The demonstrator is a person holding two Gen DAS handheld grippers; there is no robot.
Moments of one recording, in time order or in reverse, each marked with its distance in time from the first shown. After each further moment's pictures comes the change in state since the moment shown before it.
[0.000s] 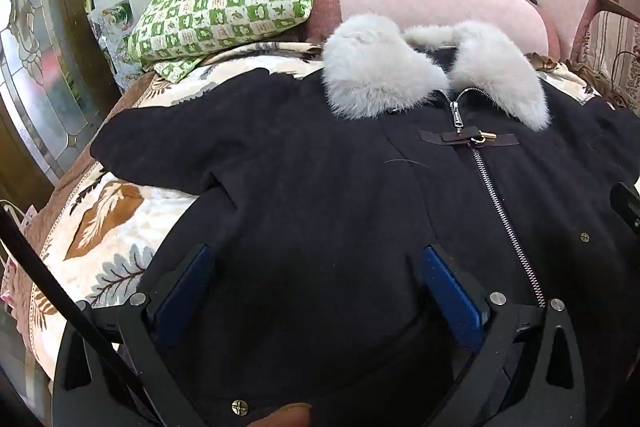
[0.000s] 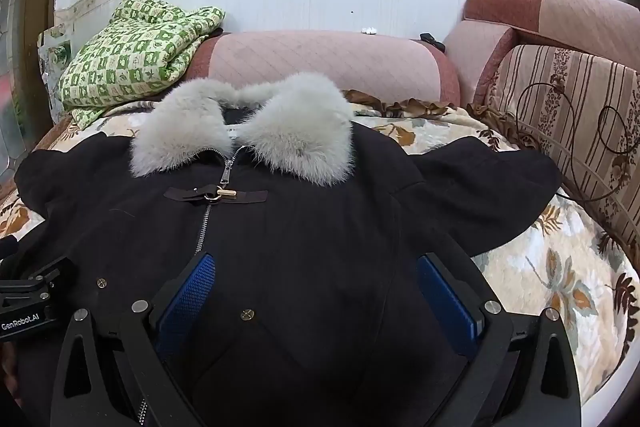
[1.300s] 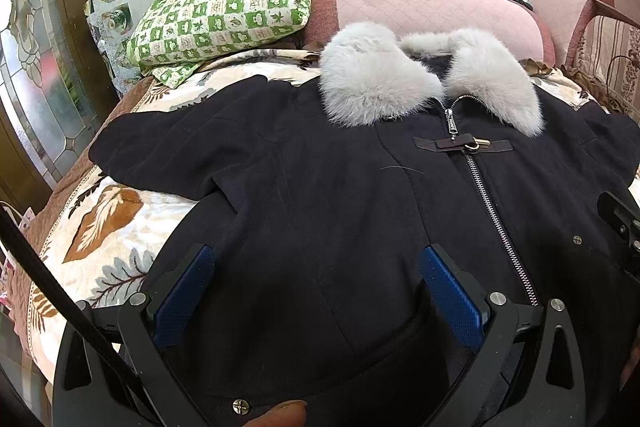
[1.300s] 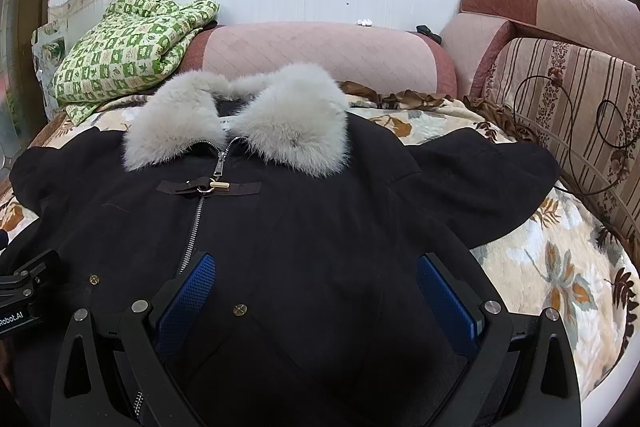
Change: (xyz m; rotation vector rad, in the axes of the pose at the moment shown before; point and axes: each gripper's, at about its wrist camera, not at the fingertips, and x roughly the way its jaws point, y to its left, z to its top) left arm -0.007 0.002 0.000 -0.005 -0.014 -0.013; right arm 0.005 -0.002 -0.002 0.005 0.034 -0.015
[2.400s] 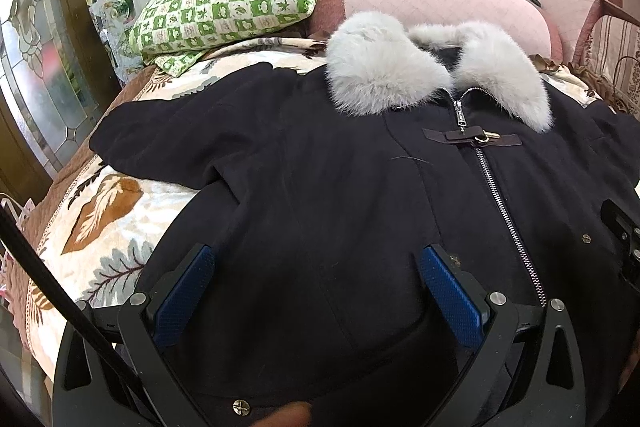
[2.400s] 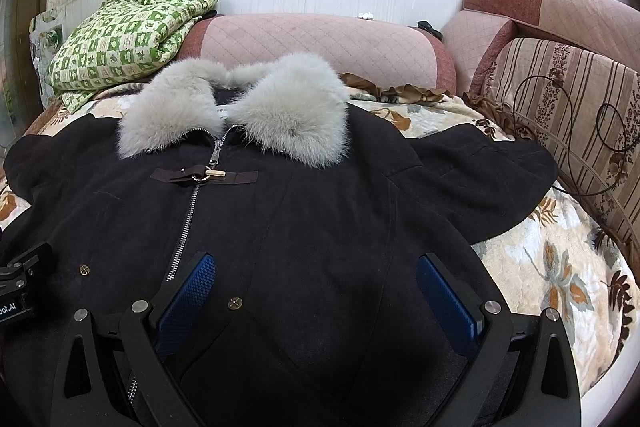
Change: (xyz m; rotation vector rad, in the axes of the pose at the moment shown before) left arm 0.009 0.006 -0.003 -0.019 0.042 0.000; right arm 0.007 0.002 -0.003 -0.023 0.027 -0.019
